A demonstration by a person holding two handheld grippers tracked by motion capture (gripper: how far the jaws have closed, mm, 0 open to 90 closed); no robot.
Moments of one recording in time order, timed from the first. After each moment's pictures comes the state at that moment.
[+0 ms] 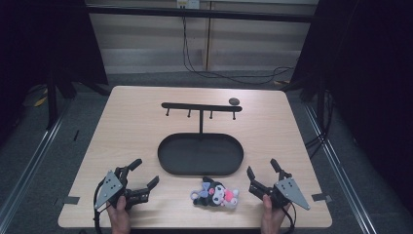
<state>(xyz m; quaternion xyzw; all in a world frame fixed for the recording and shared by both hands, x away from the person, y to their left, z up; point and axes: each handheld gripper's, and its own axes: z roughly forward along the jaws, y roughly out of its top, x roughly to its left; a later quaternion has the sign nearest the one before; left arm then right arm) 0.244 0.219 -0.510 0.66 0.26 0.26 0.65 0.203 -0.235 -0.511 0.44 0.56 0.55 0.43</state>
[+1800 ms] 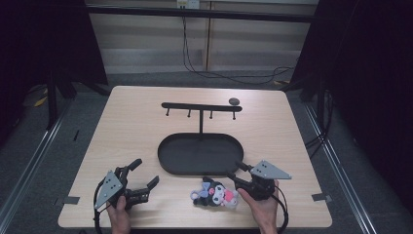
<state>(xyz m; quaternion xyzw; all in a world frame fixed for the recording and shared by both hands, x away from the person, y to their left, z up) 0.244 0.219 -0.510 0.67 0.26 0.25 0.65 0.225 -0.190 -0.461 0.39 0.73 0.51 0.23</state>
